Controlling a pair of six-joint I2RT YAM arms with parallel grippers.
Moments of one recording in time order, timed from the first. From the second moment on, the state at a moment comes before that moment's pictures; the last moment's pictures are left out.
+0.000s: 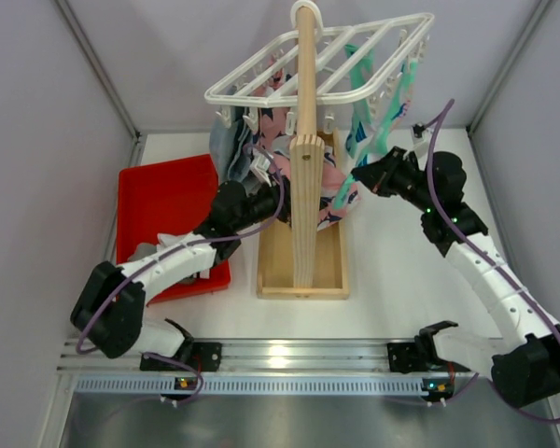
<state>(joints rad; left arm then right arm) -0.62 1.34 0.79 0.58 0.46 -0.83 0.31 1.09 1.00 -0.05 -0.34 0.64</state>
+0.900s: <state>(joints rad) -0.69 1.59 0.92 0.78 0.40 -1.10 0.31 1.06 1.00 -0.03 -0.36 0.76</state>
